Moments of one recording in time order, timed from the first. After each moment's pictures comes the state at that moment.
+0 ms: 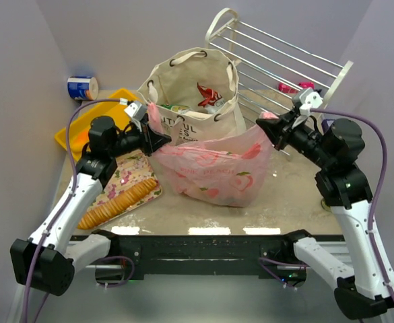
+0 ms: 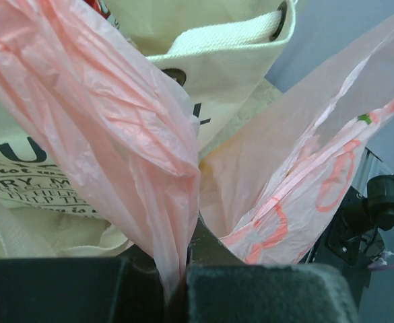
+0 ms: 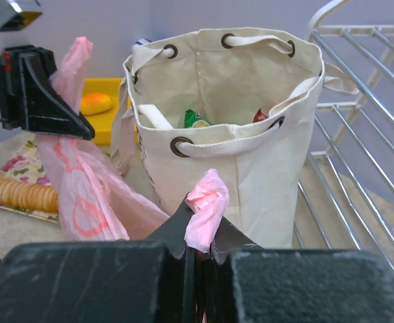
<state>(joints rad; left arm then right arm) -0.26 1.06 0.92 -0.03 0.70 -0.25 0.27 0.88 1.26 -0.36 -0.46 -0.02</state>
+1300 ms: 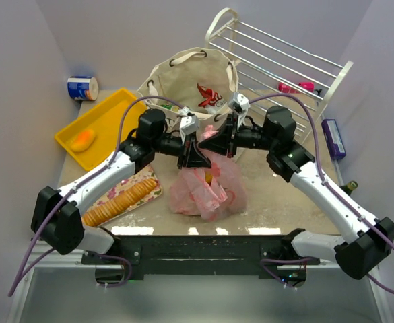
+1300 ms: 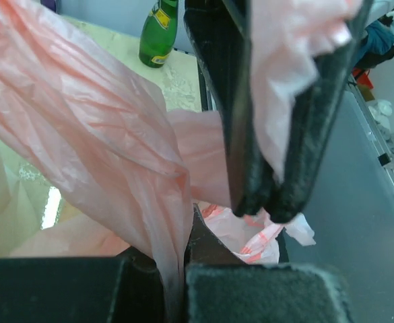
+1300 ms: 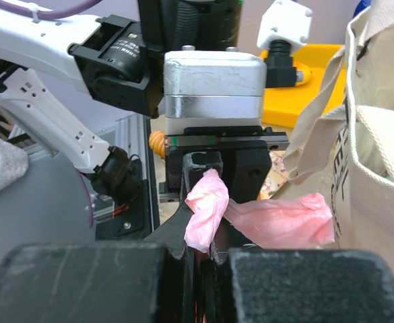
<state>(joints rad) -0.58 1.40 1.06 0.03 1.08 -0.11 0.56 1.19 1.13 0.03 -0.81 0.27</state>
